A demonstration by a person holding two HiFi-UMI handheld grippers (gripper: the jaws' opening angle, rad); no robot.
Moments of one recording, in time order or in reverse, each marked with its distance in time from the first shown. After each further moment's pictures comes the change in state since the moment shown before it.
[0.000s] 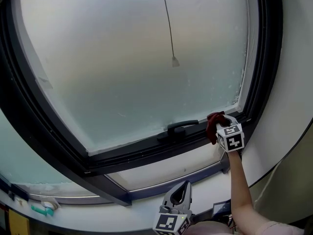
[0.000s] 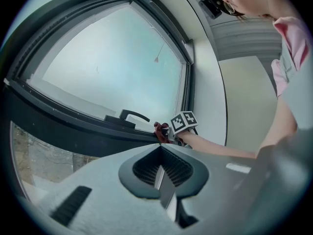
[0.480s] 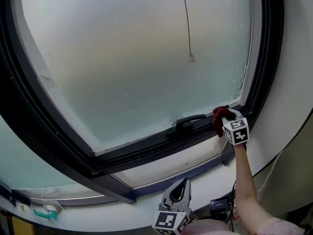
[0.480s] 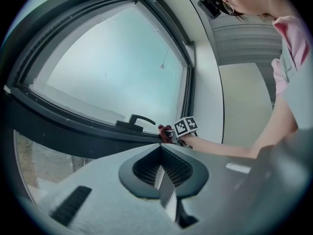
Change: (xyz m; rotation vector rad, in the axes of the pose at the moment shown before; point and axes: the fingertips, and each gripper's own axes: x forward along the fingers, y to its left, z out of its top) left arm -0.035 0.033 0.016 -0.013 0.065 -0.034; right arm -0.001 -0.002 -0.001 -0.023 -0.006 -0.040
